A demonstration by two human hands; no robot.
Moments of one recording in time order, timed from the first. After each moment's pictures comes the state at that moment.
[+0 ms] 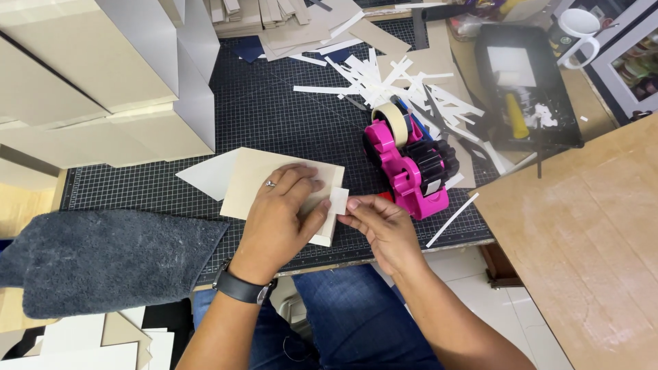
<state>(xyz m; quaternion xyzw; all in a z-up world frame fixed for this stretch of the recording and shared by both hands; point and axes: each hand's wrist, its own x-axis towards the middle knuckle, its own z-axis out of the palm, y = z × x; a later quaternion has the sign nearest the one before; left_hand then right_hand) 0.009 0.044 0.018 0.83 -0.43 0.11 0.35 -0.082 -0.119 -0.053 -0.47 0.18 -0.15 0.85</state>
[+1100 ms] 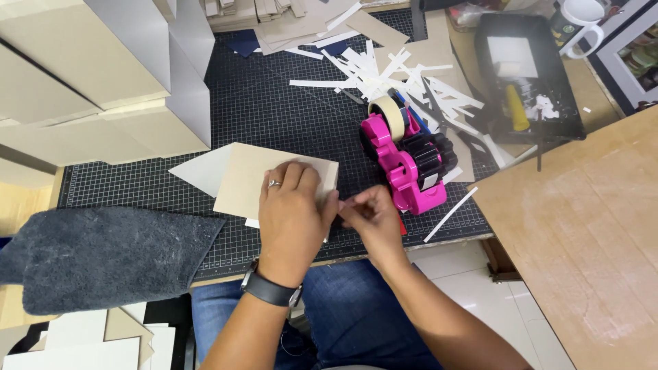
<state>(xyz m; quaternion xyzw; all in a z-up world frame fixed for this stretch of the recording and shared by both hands) -0.012 0.009 0.006 0.90 -0.32 0.19 0.24 -0.078 -0.127 -0.097 -0.57 0.21 -0.19 0.77</state>
